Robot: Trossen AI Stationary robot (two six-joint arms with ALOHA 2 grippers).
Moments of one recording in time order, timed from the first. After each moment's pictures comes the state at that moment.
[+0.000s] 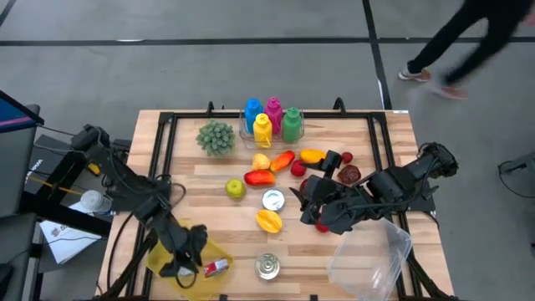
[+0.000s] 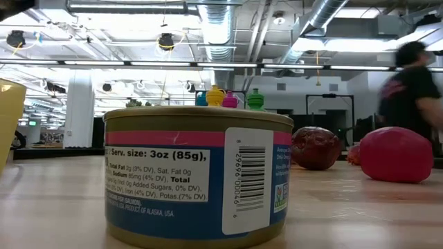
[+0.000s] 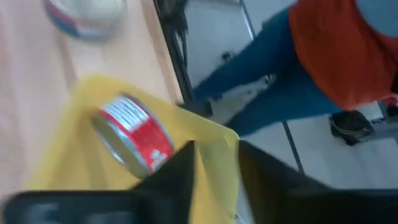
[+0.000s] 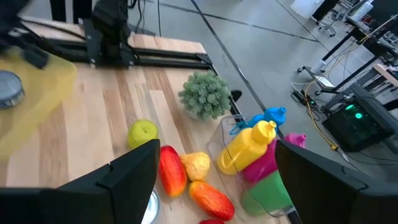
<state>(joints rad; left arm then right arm) -0.76 1.19 0.77 -0.28 0.13 -0.66 0.52 1.62 1.86 -1.07 0.97 0.31</state>
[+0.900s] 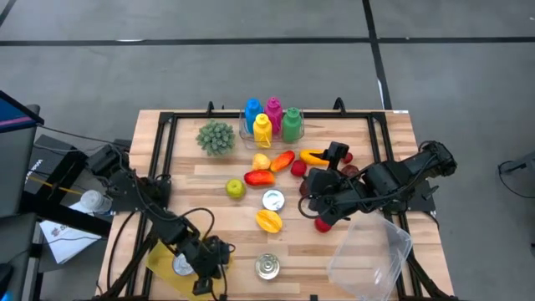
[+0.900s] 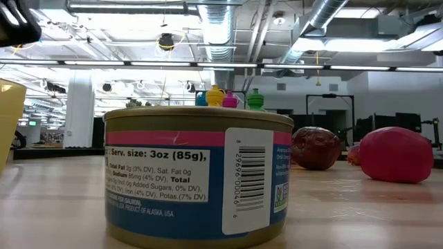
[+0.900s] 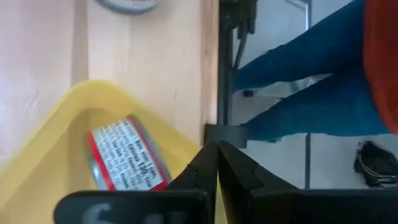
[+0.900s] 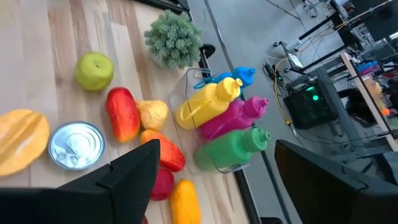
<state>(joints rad) -0.74 1.58 1.00 -0.32 0.05 -0.88 0.46 1.62 1.86 -1.36 0.97 0.30</state>
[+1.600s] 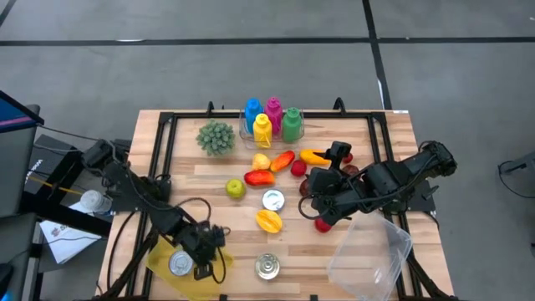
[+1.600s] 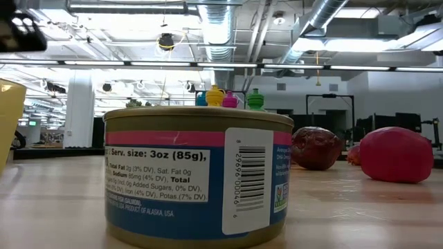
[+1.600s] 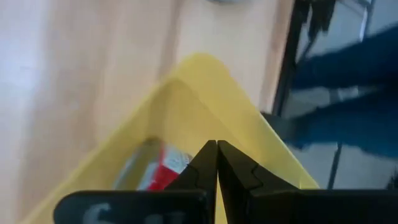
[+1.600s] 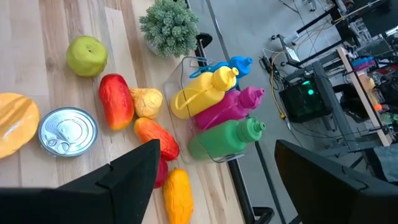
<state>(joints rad) -0.70 1.49 1.00 -0.57 -0.02 -0.97 0.46 1.62 1.86 -1.43 0.97 0.33</state>
